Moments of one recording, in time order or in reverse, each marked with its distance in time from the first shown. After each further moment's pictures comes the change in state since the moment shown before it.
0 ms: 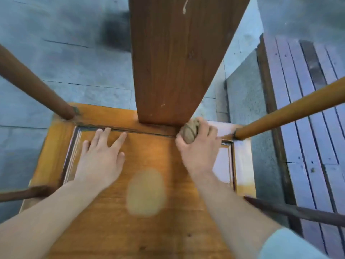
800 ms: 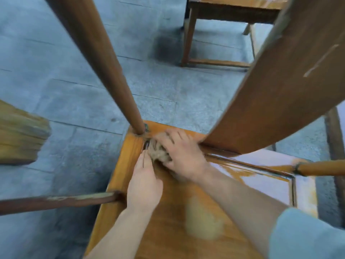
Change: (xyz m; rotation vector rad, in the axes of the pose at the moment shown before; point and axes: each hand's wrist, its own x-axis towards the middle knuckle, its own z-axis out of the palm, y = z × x) left_hand -0.026 -0.041 -0.019 -0.641 0.187 -0.303; right_hand -0.013 -0.172 0.064 0.010 -0.459 -0.959
